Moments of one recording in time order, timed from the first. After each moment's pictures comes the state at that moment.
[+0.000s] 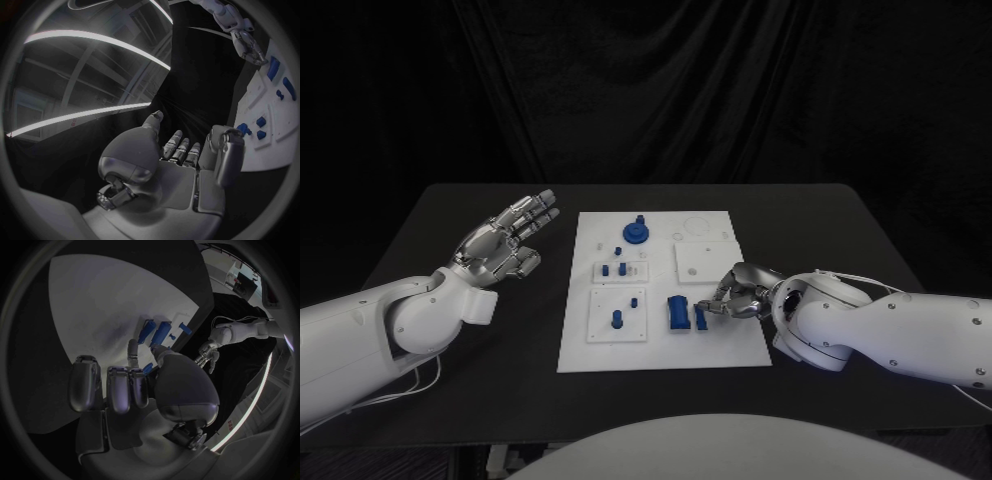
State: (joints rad) left arm 1.10 -0.92 -0.21 1.37 0.18 0.36 0.57; left_hand 1.14 0.29 -0.15 -0.07 0.47 0.30 0.10 0.08 0.04 0.07 0.10 0.09 0.02 0.00 0.15 0.00 0.00 0.01 1.47 0.16 1.57 1.31; right arm 1.06 -0.98 -0.23 1.76 -1.16 -0.42 -0.46; right_hand 1.08 -0.08 0.22 0.27 0.26 0.98 0.05 0.34 0.67 1.47 -0.03 1.57 1.31 1.47 -0.09 1.53 1.31 0.06 1.47 0.02 1.34 1.31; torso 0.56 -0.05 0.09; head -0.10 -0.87
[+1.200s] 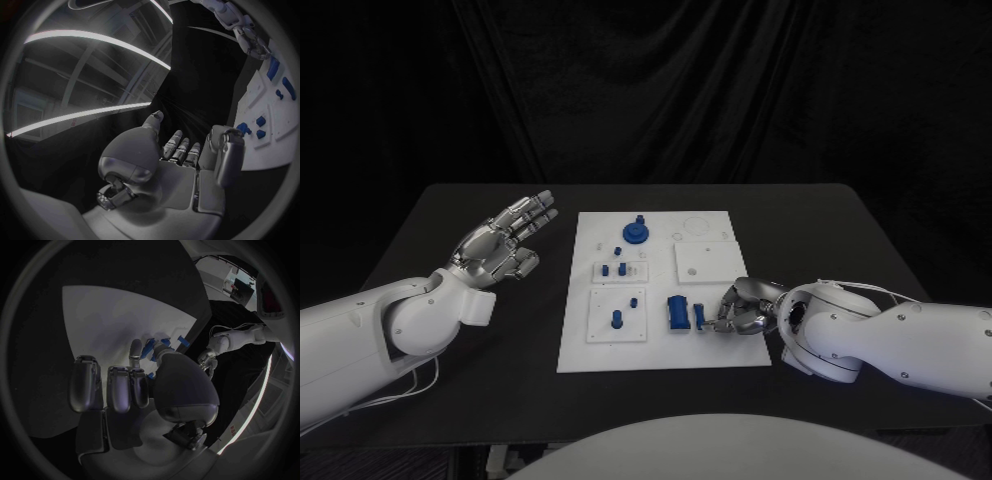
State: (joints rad) left arm 1.10 -0.92 -0.21 1.37 0.18 0.36 0.57; left_hand 1.14 0.29 -0.15 -0.06 0.47 0.30 0.10 0.08 0.04 0.07 0.10 0.10 0.02 0.00 0.15 0.00 0.00 0.01 1.47 0.16 1.57 1.31; right arm 1.03 -1.01 -0.24 1.79 -1.18 -0.34 -0.47; right_hand 1.14 -0.10 0.13 0.27 0.13 0.97 0.02 0.51 0.83 1.47 -0.04 1.57 1.31 1.47 -0.10 1.53 1.31 0.06 1.47 0.01 1.34 1.31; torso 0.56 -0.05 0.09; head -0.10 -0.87
